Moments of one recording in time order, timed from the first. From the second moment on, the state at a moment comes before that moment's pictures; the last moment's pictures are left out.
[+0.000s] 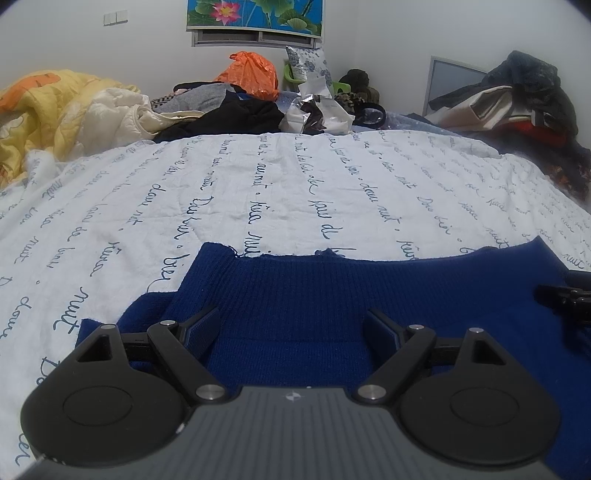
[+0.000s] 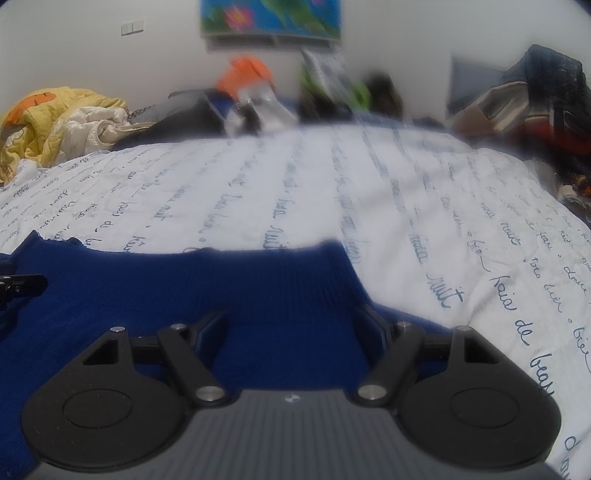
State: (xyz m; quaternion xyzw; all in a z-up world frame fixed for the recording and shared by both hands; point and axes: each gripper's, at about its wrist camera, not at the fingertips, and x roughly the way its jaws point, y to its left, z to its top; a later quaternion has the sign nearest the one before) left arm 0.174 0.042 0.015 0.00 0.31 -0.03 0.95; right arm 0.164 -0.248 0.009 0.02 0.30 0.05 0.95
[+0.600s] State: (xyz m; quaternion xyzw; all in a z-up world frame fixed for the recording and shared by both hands) left arm 0.173 0.043 0.016 0.00 0.31 -0.03 0.95; right arm 0.164 -0.249 0.009 0.02 0.30 0.04 0.95
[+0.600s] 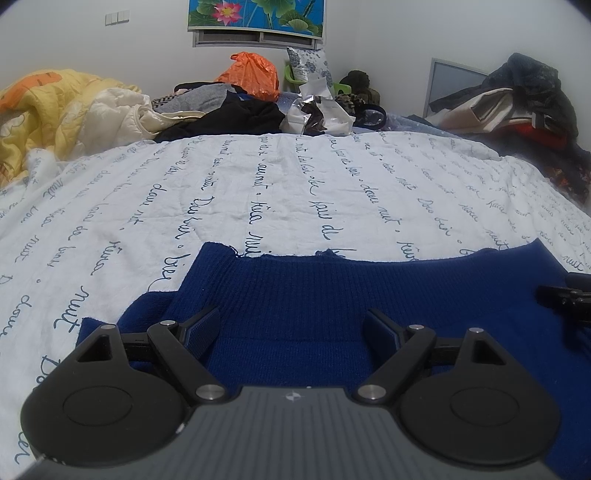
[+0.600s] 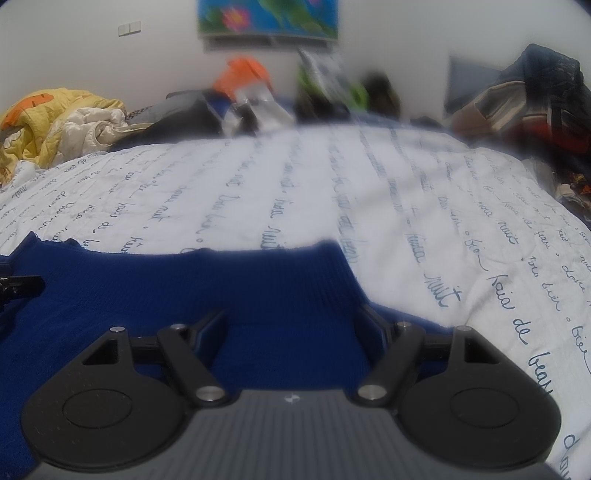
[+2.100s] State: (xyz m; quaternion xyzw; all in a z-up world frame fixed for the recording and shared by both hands) left arm -0.033 0.054 0.021 -0.06 0.34 -0.04 0.94; right arm -0.015 -0.226 0.006 0.01 0.32 0.09 0.94
